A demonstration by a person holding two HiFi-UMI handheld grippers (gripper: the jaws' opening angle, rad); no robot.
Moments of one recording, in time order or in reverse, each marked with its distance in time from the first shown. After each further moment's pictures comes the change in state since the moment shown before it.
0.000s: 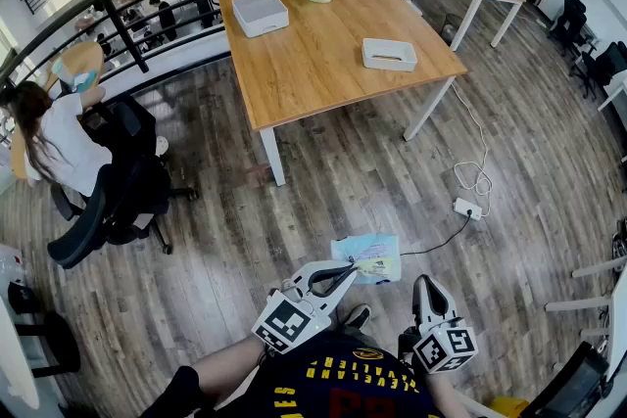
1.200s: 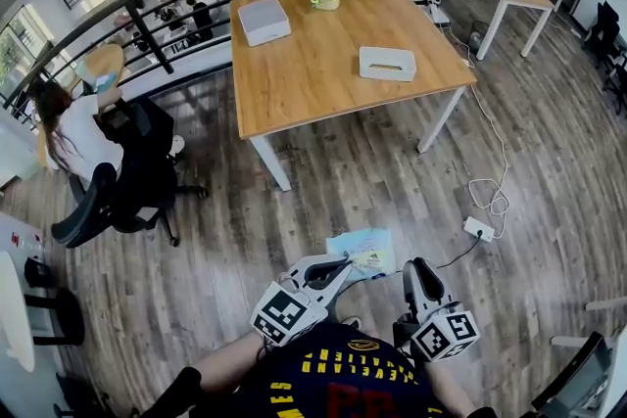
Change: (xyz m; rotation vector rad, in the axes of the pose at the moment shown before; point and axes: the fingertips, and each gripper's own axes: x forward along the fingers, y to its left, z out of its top) left arm 0.136 -0.011 0.010 -0.084 0.092 0.160; right arm 0.049 -0.108 0.071 0.097 -0.008 0.281
